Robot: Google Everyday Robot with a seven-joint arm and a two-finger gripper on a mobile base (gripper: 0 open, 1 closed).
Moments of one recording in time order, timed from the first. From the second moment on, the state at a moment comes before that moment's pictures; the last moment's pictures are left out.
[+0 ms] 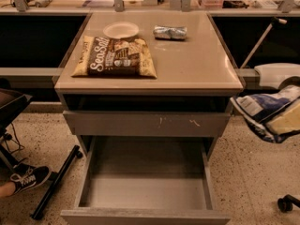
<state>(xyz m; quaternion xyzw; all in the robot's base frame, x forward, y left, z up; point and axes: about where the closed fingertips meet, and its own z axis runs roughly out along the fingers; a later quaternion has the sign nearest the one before) 0.427 -0.311 0.905 -0.33 0.91 0.01 0.24</state>
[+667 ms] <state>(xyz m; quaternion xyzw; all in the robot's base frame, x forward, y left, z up) 0.437 -0.294 0.807 -0.28 0.93 0.02 0.24</state>
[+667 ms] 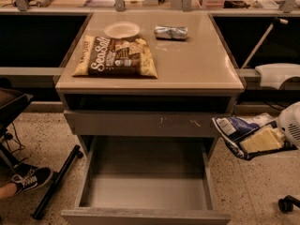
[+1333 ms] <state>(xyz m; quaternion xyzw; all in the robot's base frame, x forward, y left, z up) 0.433 -0.212 0.716 -0.27 0.93 0.10 0.23</state>
